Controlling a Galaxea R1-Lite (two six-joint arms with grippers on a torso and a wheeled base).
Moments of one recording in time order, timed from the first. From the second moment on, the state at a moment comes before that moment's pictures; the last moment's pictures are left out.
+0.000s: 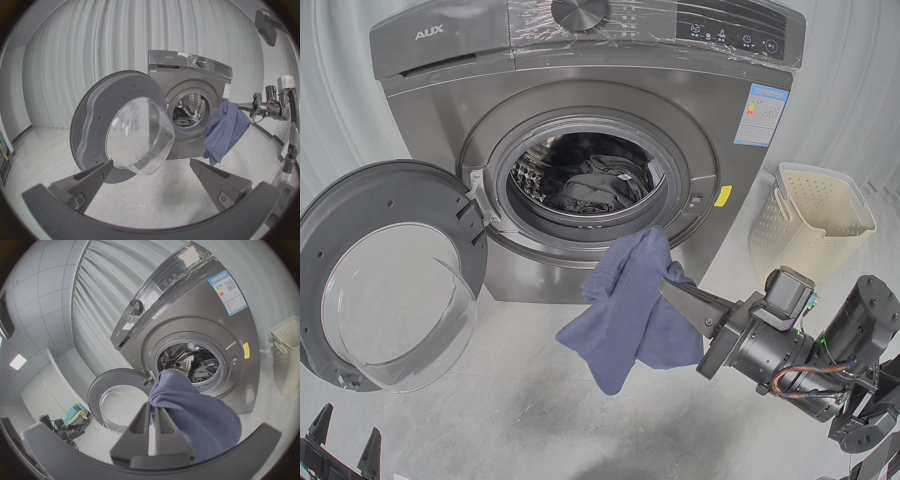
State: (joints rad) left arm 0.00 0.02 -0.02 0.00 0.00 0.00; right arm 0.89 1.66 -0.43 -1.39 -0.11 0.33
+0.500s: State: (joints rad) left arm 0.00 0.02 -0.02 0.00 -0.01 0.02; right arm 0.90 1.73 -0.60 -1.39 -0.11 0.34
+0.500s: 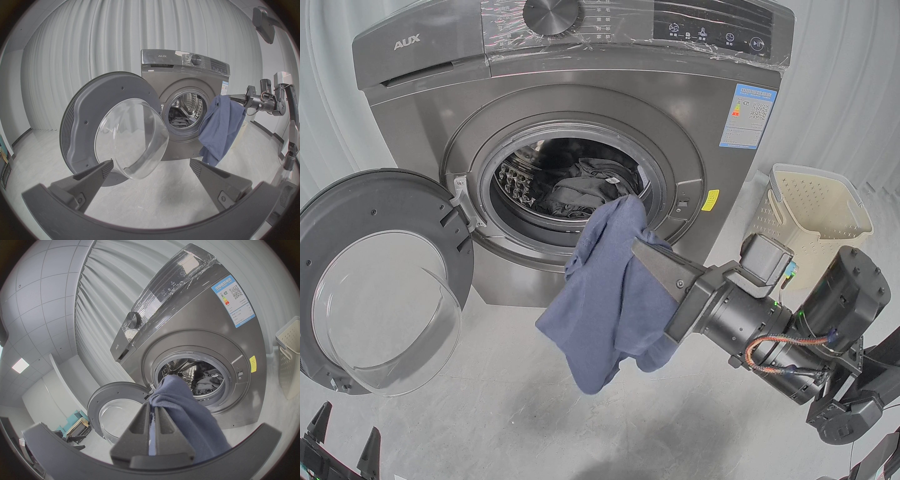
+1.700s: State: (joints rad) left arm -0.22 1.12 -0.17 -0.63 -0.56 -0.08; right arm 0.89 1.80 -0.74 -1.38 -0.12 0.33
